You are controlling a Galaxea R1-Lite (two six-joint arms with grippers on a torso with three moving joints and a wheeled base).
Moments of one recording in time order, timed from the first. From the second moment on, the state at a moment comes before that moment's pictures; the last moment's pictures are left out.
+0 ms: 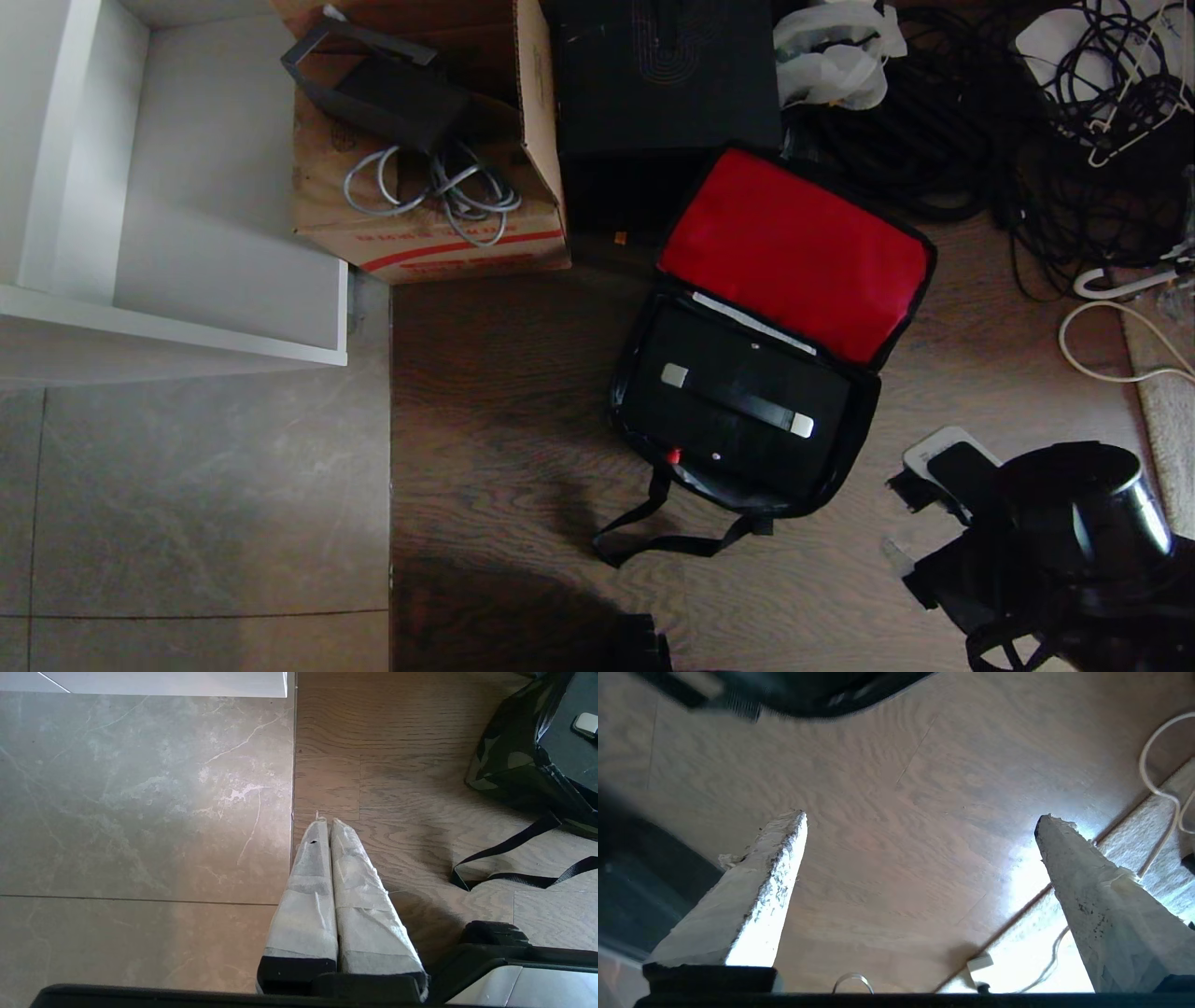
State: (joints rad) left arm 0.00 0.00 0.00 -0.02 0.02 -0.04; right arm 0.66 1.46 -0.41 -0.38 -0.70 -0.21
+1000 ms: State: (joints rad) left arm 0.00 0.00 0.00 -0.02 0.02 -0.04; right arm 0.65 1.43 -0.42 -0.35 -0.72 -0.21
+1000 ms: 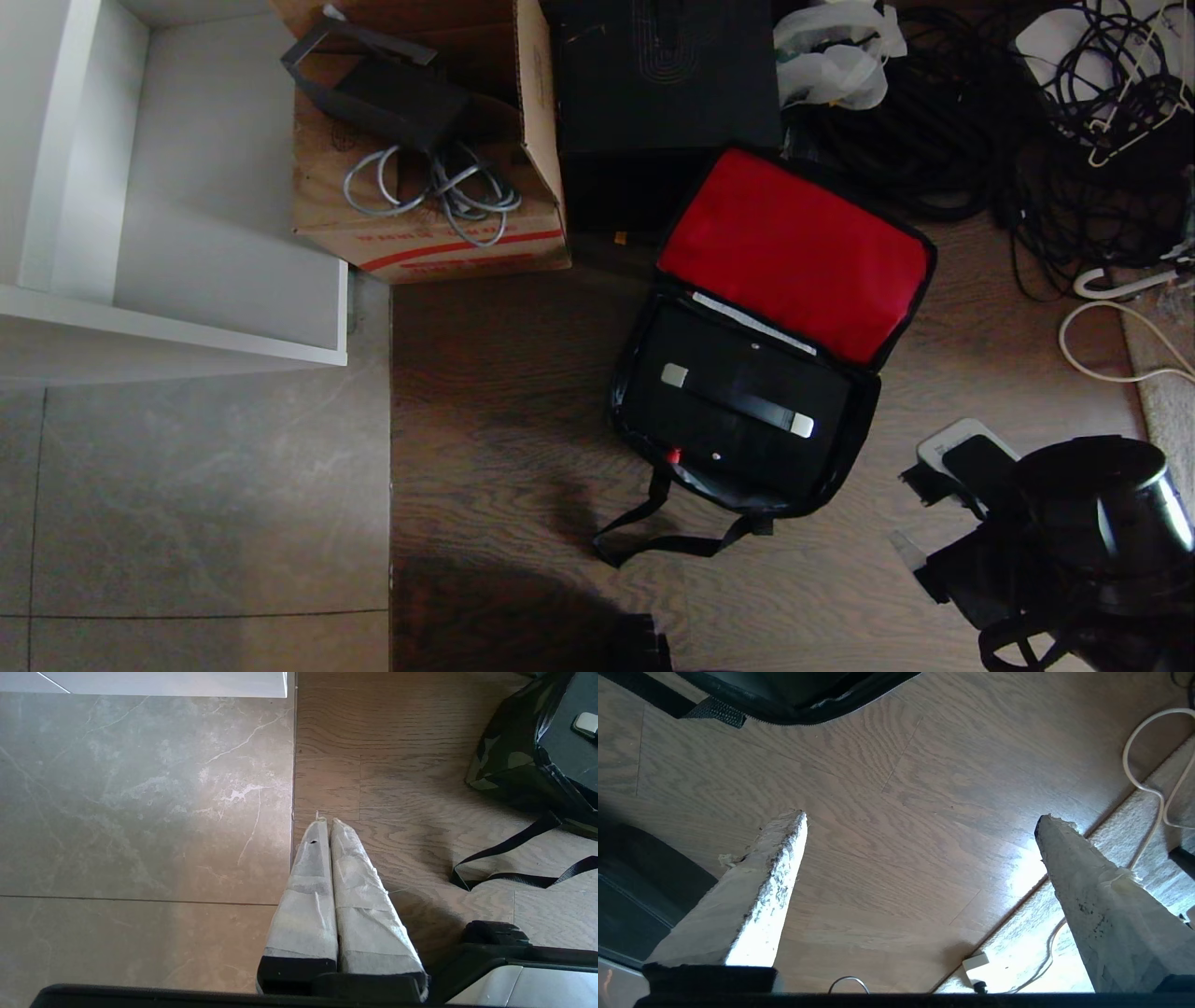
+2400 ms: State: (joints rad) left arm 0.00 0.00 0.00 -0.02 0.02 -0.04; right arm 0.65 1.43 -0.43 -0.35 -0.72 -0.22
